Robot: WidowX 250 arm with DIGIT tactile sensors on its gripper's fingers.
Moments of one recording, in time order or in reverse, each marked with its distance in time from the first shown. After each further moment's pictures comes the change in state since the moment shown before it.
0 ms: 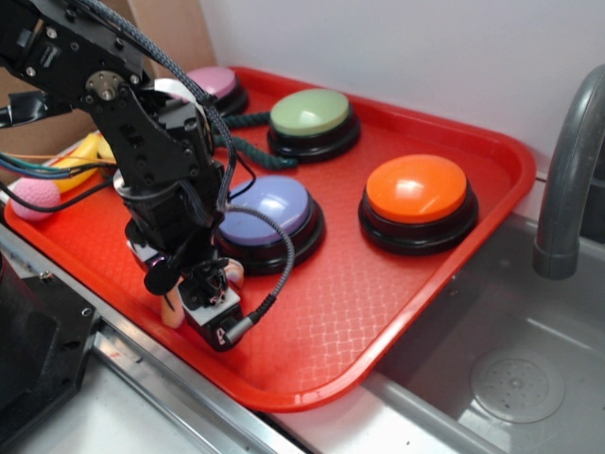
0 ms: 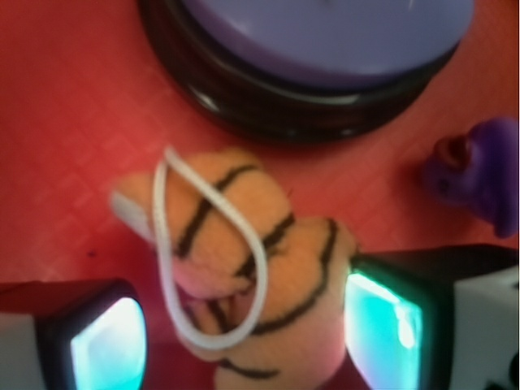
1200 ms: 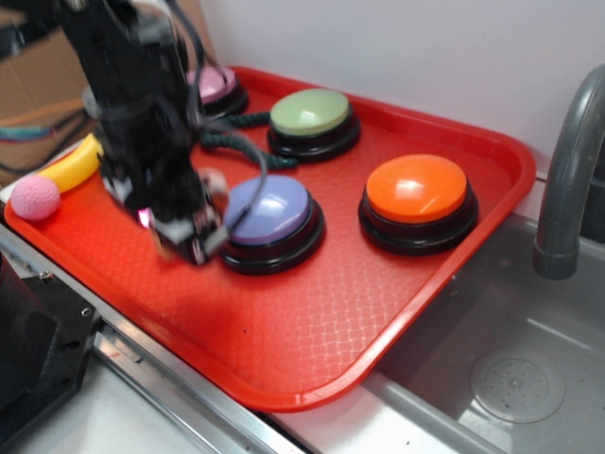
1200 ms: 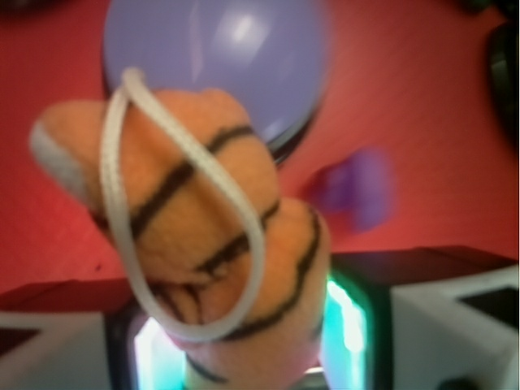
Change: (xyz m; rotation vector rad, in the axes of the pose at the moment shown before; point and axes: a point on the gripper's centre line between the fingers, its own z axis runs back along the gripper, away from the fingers) arm 0.017 0.030 0.070 0.068 -0.059 0.098
